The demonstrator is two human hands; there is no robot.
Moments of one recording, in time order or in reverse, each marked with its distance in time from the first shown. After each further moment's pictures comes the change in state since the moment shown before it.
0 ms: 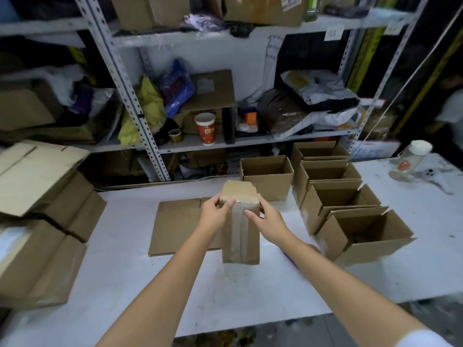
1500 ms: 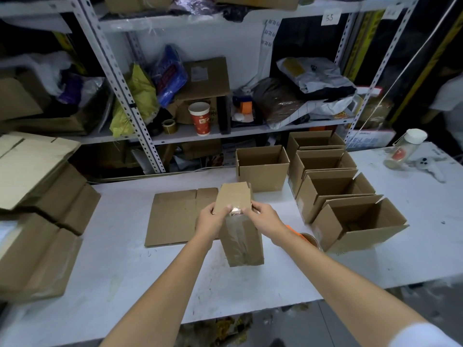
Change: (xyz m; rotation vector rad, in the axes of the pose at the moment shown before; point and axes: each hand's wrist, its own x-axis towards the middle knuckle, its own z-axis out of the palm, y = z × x) left_hand -0.010 -0.046 0.006 0.009 0.043 -0.188; right_hand -0.009 0.011 0.007 0.087 -0.044 0.214
